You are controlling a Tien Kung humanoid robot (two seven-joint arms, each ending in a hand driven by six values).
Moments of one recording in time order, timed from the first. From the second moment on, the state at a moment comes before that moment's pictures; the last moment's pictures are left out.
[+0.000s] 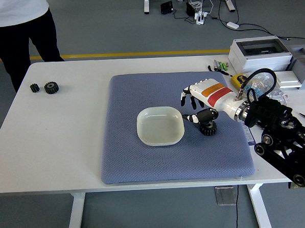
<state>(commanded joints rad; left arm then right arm) -0.06 0.06 -1.80 -0.18 1.80 -0.01 0.11 0.74 -0.29 0.71 1.14 -2.04 -0.08 0.11</state>
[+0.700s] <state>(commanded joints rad) -0.07 0.06 -1.80 -0.18 1.79 -0.02 0.11 0.78 -0.24 0.67 0.90 -2.04 0.00 0.12</state>
